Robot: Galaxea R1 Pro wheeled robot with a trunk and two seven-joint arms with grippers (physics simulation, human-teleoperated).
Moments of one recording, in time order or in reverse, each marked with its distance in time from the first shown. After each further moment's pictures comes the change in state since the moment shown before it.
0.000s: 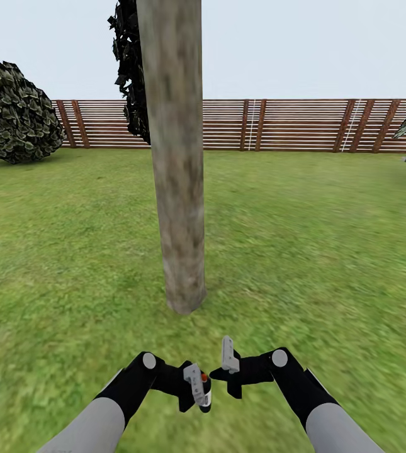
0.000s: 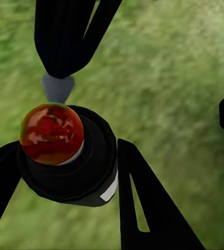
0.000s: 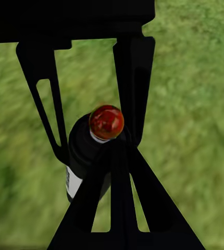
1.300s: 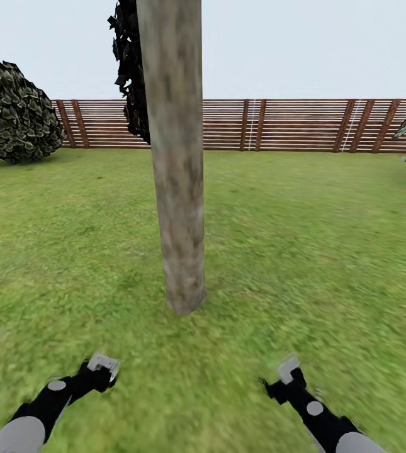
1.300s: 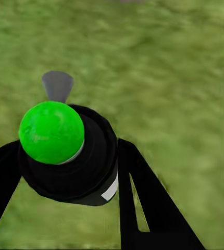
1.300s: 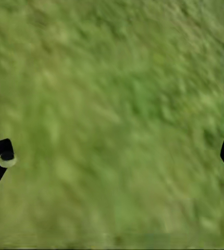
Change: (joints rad) left arm 0.016 0.317 0.609 0.185 0.051 -0.007 0.538; right arm 0.005 -0.103 -0.308 0.491 -0.006 -0.016 -0.994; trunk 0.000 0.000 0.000
